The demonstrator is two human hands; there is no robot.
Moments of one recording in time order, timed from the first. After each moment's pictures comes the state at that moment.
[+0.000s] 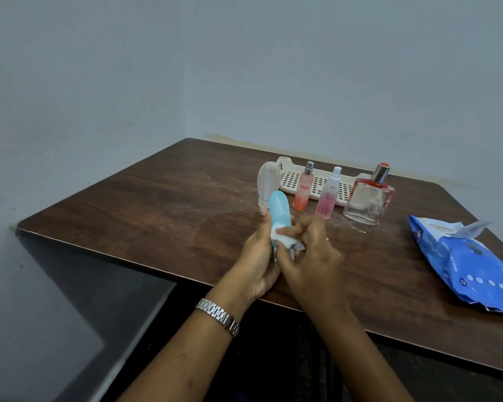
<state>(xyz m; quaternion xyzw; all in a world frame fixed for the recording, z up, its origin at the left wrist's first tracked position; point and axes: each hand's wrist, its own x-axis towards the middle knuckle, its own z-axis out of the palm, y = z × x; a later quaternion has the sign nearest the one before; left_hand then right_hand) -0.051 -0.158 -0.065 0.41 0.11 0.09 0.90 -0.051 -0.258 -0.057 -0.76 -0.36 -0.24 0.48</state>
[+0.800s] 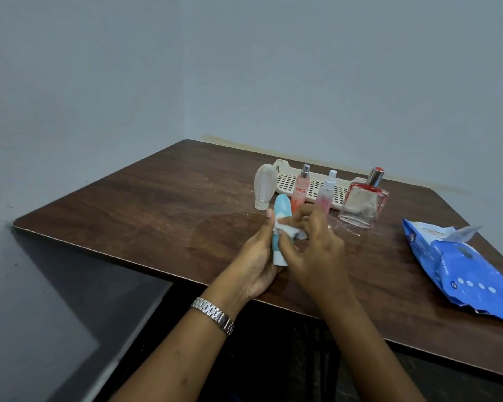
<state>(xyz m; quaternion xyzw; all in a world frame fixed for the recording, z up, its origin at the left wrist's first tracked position) -0.052 -0.158 -0.064 0.45 0.03 0.07 0.89 -0.033 -0.262 -0.042 -0.75 -0.40 -0.27 0.45</state>
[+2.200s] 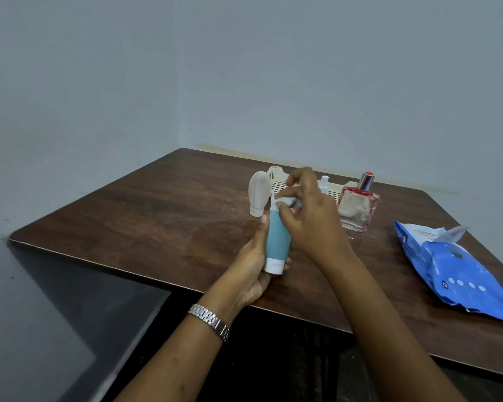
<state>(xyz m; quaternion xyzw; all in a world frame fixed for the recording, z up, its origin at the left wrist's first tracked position) -0.054 -0.165 -0.053 0.48 0.07 0.10 0.87 -0.003 -0.252 0.010 -0.77 -0.43 -0.23 0.41</state>
